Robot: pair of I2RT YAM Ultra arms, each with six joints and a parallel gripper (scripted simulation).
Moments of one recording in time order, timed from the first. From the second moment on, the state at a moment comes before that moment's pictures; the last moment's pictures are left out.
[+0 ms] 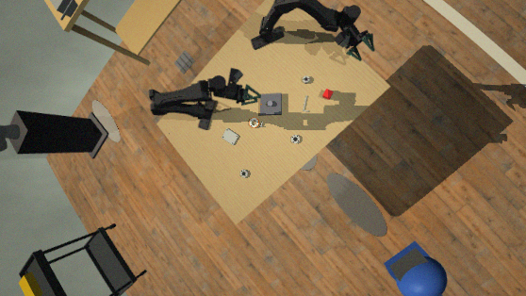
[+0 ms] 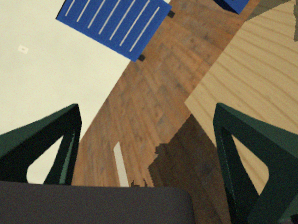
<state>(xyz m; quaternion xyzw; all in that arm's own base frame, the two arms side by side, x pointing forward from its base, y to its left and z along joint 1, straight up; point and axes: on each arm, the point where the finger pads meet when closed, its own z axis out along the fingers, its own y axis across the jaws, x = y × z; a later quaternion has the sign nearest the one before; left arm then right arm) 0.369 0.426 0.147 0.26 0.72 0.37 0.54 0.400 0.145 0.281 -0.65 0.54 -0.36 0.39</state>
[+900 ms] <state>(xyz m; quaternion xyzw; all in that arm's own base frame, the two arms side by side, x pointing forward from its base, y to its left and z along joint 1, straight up) 0.503 0.318 0.110 0.32 0.77 0.22 0.51 0.405 0.109 0.312 -0.50 0.64 -0.30 0.50</state>
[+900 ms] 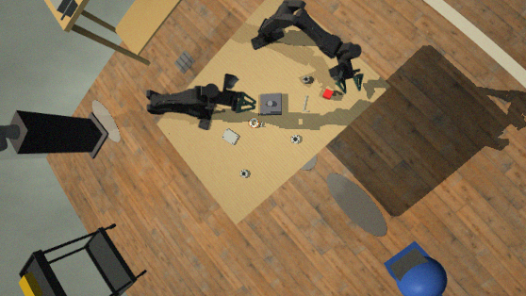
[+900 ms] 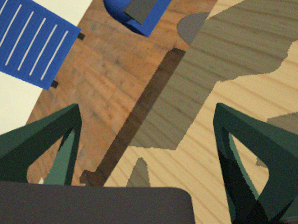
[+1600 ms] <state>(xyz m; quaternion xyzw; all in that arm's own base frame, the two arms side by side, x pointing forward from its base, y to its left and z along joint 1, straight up) 0.583 0.135 0.073 0.43 0.80 0.06 0.42 0.405 0.070 0.342 -0.33 0.71 -0.21 0.58</state>
